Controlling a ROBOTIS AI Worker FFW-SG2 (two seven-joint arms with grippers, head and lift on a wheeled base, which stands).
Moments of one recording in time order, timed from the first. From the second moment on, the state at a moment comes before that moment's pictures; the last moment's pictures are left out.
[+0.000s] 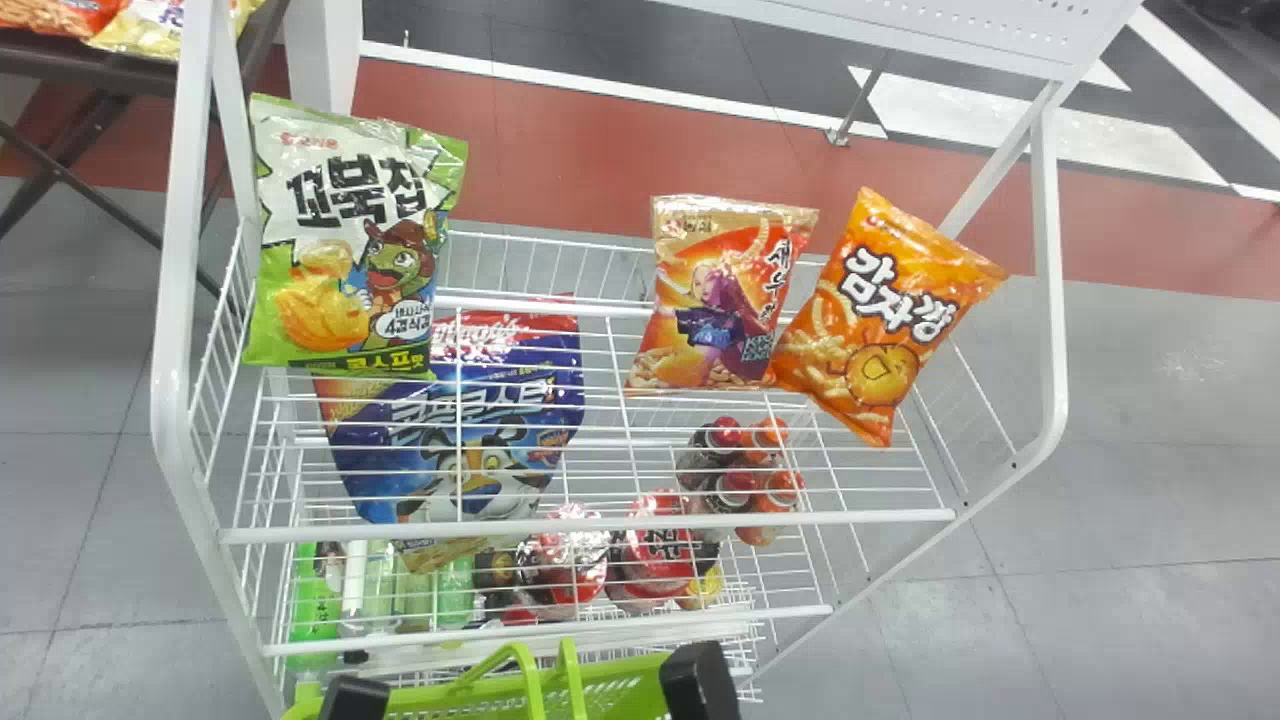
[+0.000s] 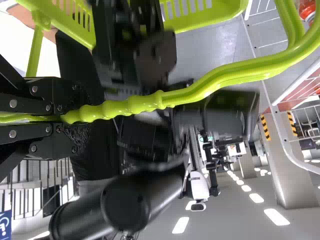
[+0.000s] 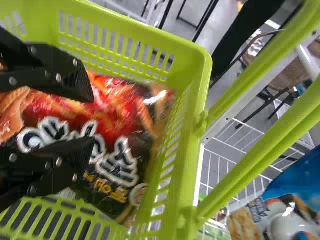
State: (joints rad) left arm 0.49 0.00 -0.28 -2.11 0.19 1.44 -1.01; right arm 0.67 -0.36 0.12 -2.13 -0.27 0.88 0.57
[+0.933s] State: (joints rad) left arm 0.49 0.00 -0.28 -2.10 0.19 1.44 -1.02; right arm 0.58 -0.27 -0.22 -2.12 -0.37 0.17 0.40
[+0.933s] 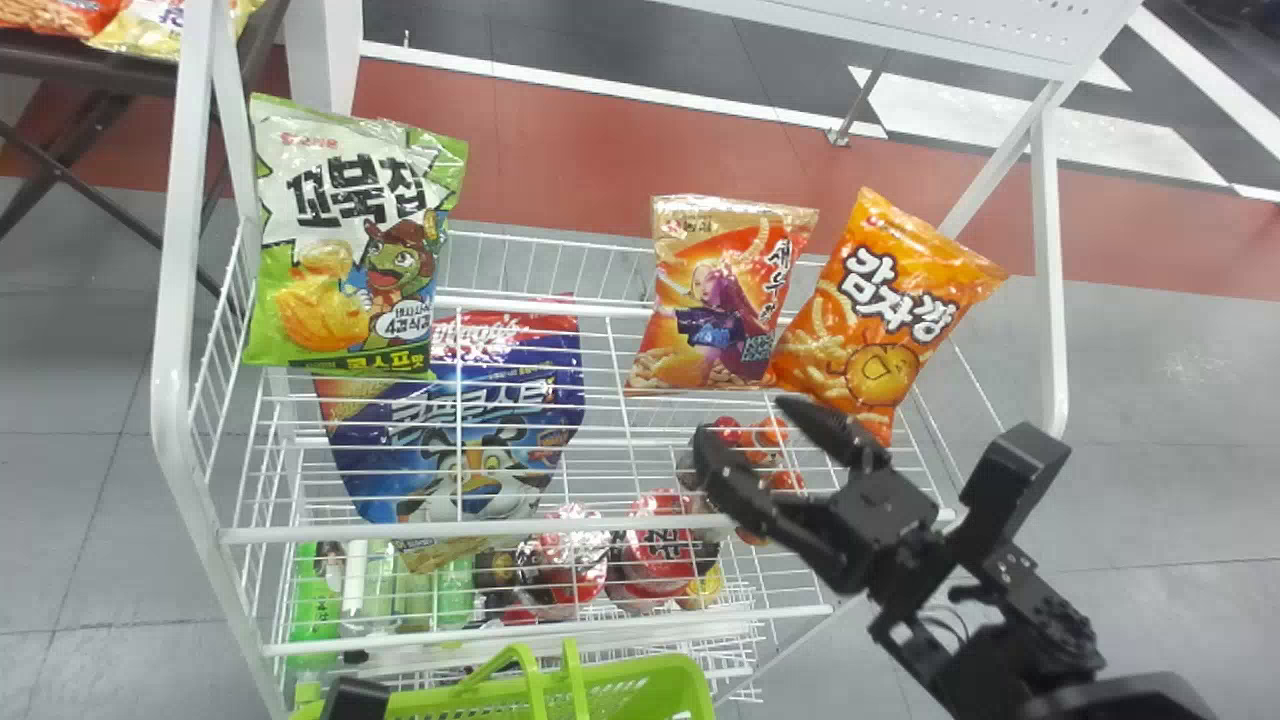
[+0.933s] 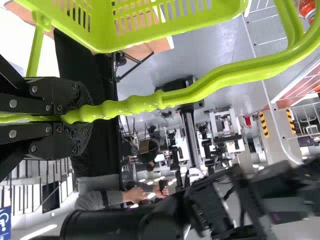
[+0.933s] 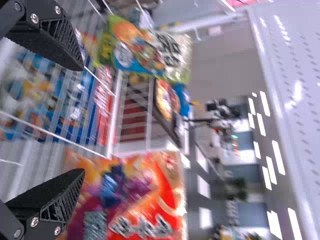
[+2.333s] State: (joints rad) left arm 0.45 0.00 -0.34 -2.09 0.16 1.49 -1.01; right arm 0.17 -0.27 -0.12 -1.71 -0.24 0.24 0.30
